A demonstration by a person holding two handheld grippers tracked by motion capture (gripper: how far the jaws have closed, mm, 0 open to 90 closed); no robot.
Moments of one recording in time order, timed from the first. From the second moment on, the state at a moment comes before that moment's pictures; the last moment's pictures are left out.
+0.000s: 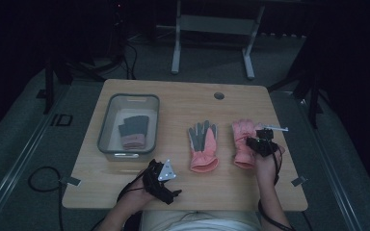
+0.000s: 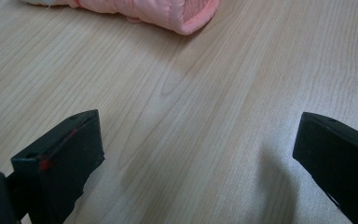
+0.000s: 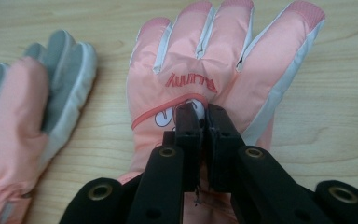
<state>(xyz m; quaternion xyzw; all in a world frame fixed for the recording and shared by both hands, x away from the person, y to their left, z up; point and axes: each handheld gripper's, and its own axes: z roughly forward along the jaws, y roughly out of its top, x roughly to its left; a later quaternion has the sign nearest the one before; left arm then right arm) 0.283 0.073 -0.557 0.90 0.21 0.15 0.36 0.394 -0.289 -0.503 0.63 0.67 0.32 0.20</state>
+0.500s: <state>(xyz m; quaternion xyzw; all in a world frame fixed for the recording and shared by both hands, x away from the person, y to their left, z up) 0.282 0.073 -0.557 0.90 0.21 0.14 0.36 0.403 -0.293 -0.512 0.60 0.71 0.30 0.20</state>
